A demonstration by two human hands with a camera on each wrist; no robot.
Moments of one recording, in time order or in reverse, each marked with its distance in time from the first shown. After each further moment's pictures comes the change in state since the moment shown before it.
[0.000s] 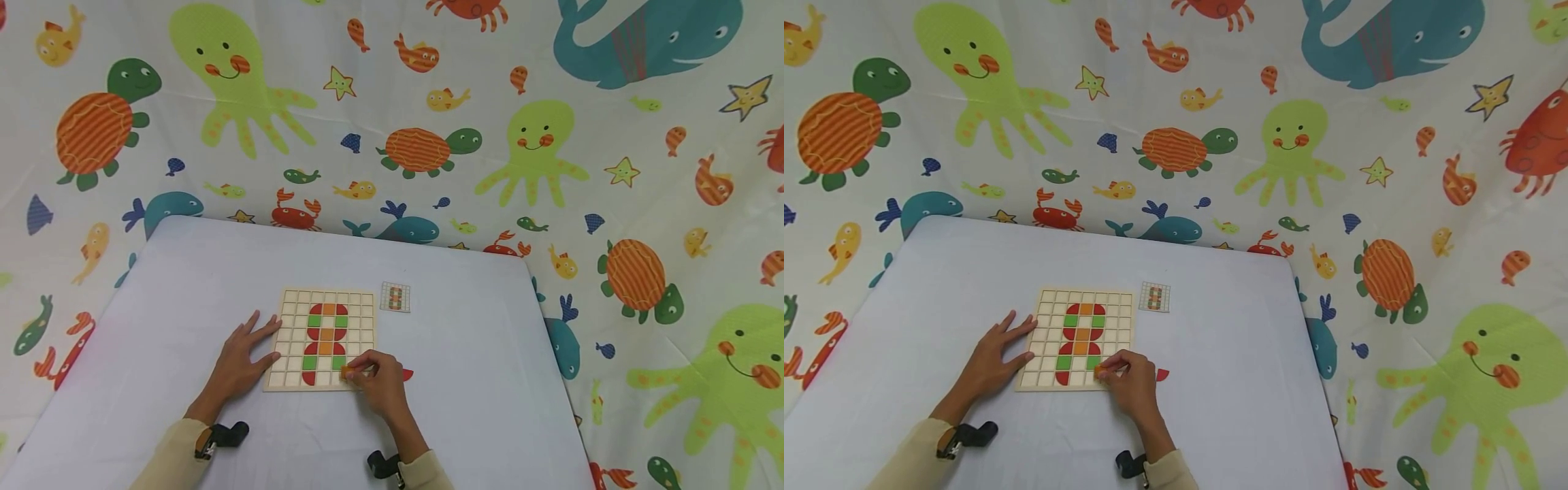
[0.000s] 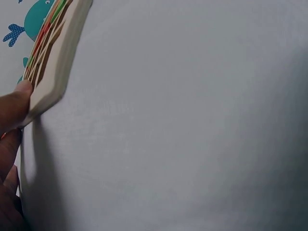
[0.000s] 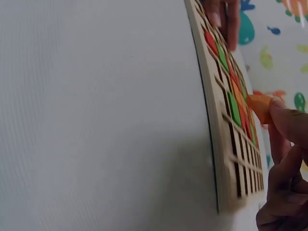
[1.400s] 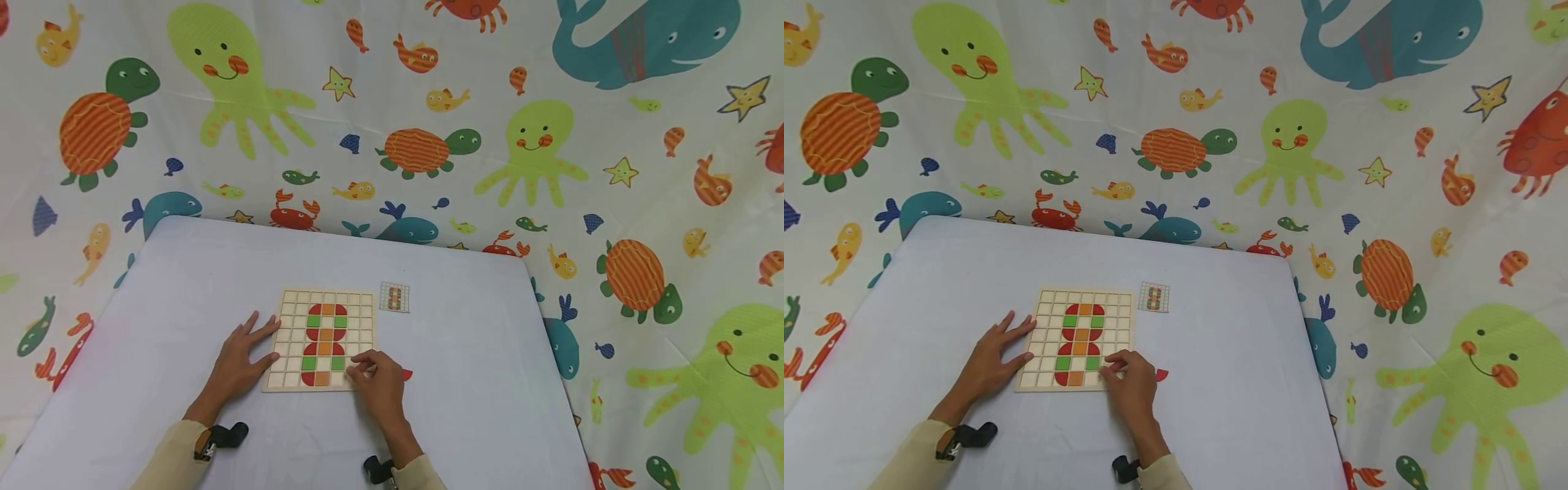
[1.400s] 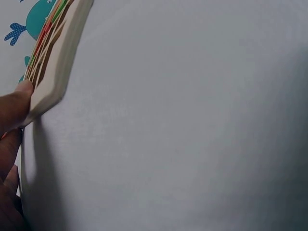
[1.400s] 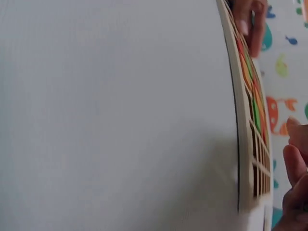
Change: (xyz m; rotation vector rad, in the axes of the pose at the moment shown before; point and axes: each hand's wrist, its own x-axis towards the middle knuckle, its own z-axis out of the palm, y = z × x) left_hand -0.001 0.001 -0.001 -0.008 -0.005 -0.011; right_hand -0.004 0.004 0.012 -0.157 0.203 -0.063
